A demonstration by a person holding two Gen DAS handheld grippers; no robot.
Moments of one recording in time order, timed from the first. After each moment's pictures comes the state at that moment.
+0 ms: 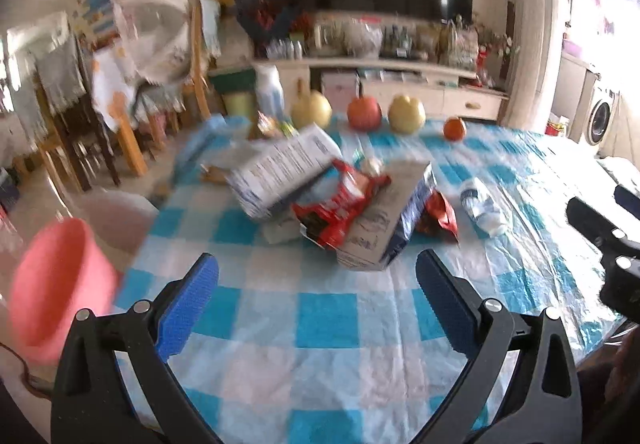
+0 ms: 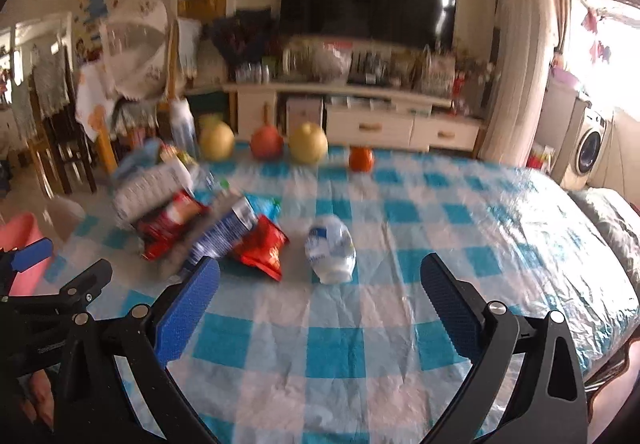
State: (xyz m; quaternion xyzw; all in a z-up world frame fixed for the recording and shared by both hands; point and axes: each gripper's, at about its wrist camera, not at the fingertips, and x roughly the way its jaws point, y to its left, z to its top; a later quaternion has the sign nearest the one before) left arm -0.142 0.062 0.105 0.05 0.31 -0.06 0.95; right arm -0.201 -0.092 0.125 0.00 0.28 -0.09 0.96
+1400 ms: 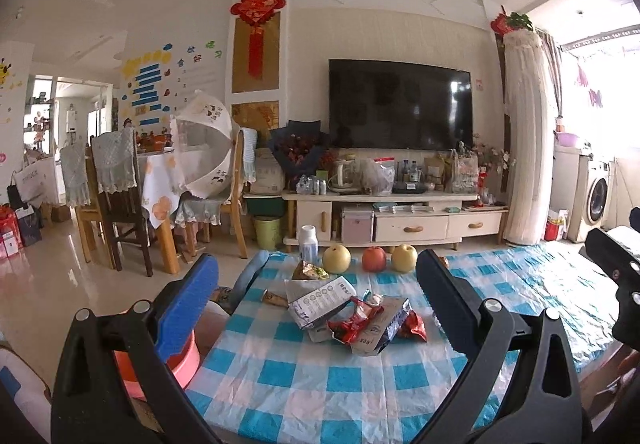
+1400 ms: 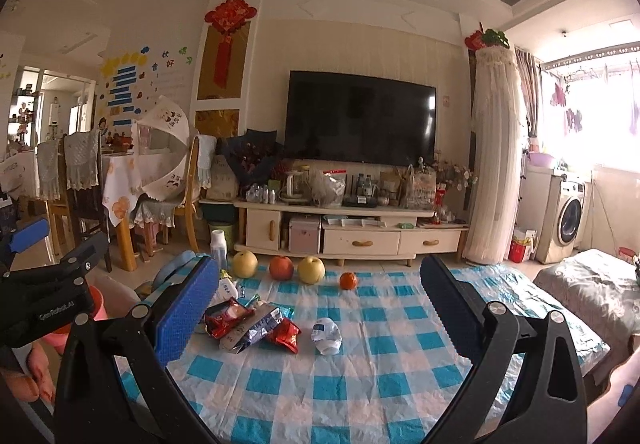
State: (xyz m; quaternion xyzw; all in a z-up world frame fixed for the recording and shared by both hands) left arm -0.297 0.112 0.247 0.01 0.09 -0.04 1.00; right arm -0.373 -0.047 0.259 -0.02 0.08 -0.09 0.99
